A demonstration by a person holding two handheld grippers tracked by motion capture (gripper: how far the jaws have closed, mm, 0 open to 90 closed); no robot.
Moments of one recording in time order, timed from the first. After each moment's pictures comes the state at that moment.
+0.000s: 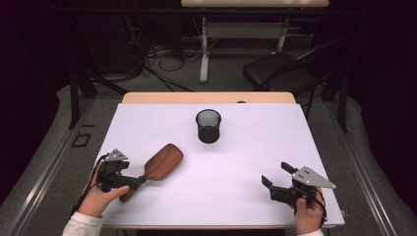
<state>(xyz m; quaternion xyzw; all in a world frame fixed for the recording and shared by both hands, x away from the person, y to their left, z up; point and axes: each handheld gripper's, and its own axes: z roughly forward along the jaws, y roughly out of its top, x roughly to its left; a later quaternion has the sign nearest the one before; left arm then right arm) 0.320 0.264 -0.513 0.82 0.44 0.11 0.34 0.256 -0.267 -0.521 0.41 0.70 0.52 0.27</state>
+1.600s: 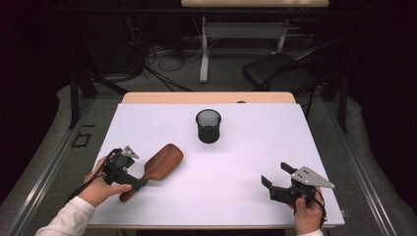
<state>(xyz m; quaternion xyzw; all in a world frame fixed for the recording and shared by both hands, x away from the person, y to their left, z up) 0.338 0.246 -0.504 0.90 0.38 0.09 0.20 0.256 -0.266 -0.522 0.41 0.70 0.51 0.27</state>
